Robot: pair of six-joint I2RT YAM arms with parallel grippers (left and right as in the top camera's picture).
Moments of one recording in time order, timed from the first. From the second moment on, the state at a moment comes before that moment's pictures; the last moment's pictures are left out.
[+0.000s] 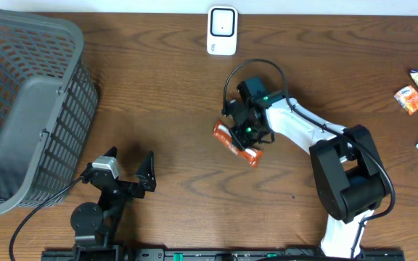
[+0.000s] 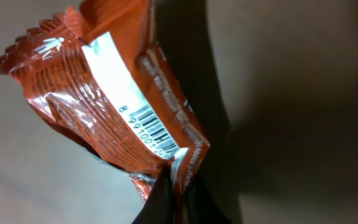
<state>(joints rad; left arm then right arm) 0.03 0.02 0.04 -0.14 0.29 -0.27 0.45 2.01 1.28 -0.70 -0.25 -0.10</state>
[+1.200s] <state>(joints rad) 0.03 0.02 0.04 -0.14 0.29 -0.27 0.34 1.97 1.24 -0.89 -0.20 -0.15</state>
